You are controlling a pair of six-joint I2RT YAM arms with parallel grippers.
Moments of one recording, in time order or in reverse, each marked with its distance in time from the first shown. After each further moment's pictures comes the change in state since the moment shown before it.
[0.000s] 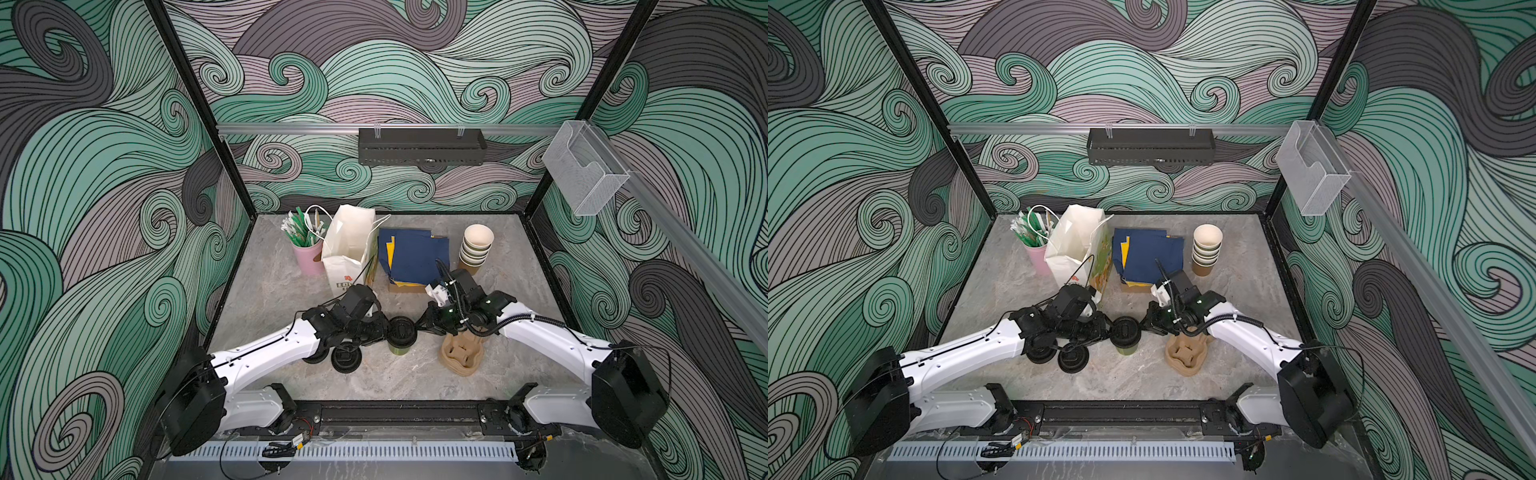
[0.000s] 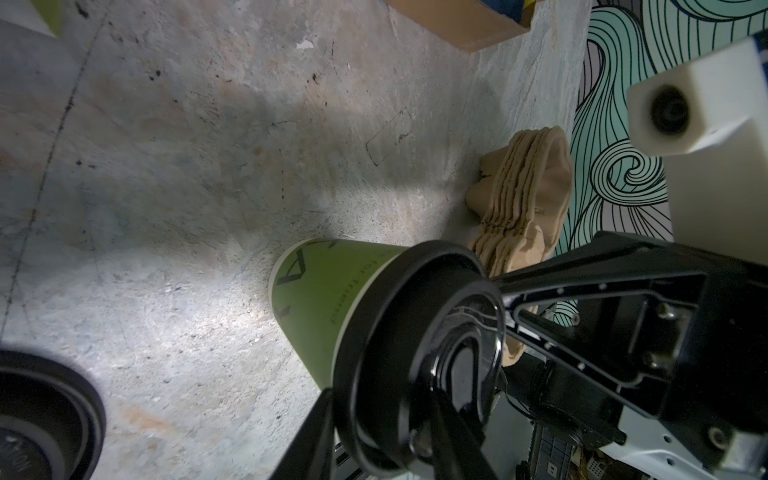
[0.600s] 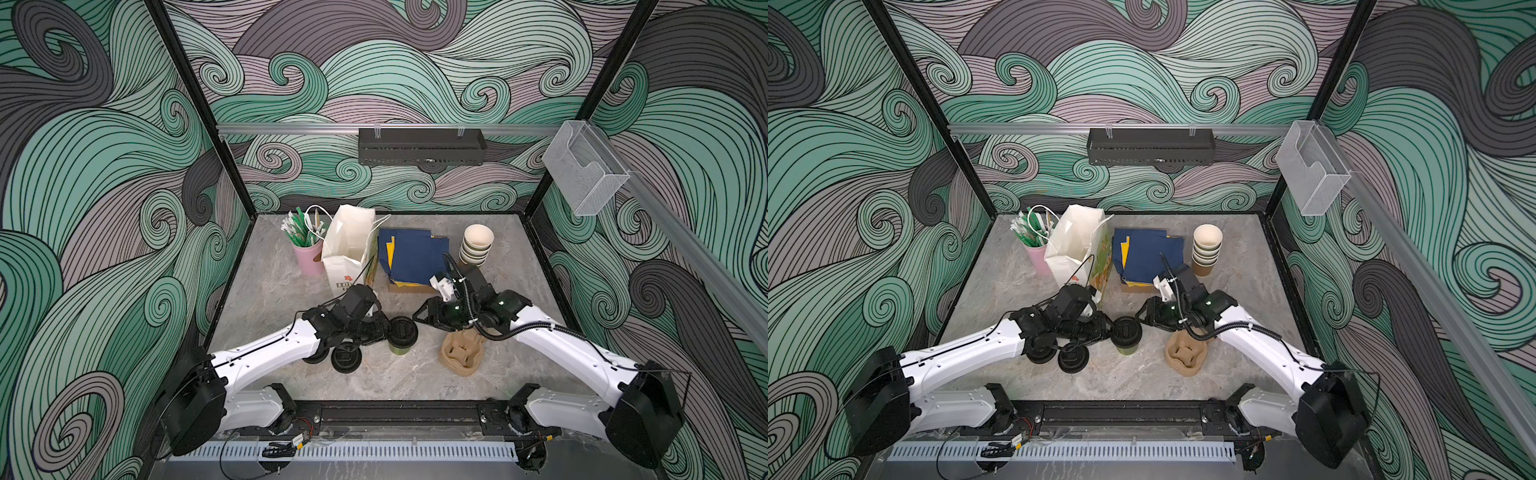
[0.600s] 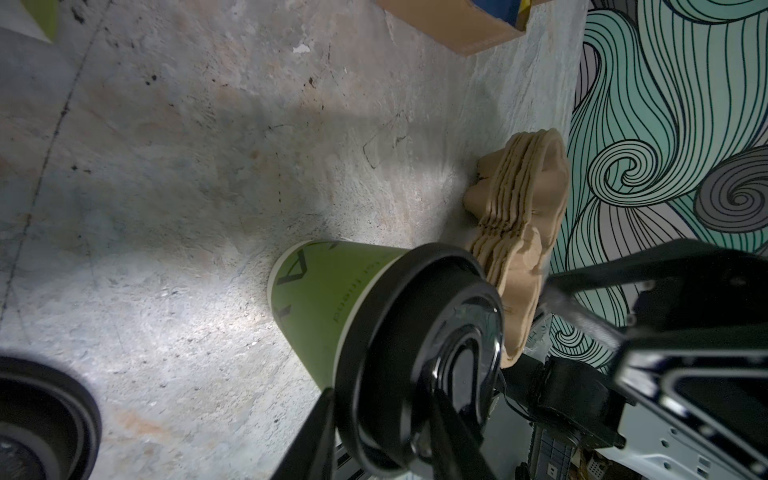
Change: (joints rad) left arm 0.000 0.000 0.000 0.009 -0.002 0.000; right arm 0.008 -0.125 0.080 -0.064 0.057 -0.032
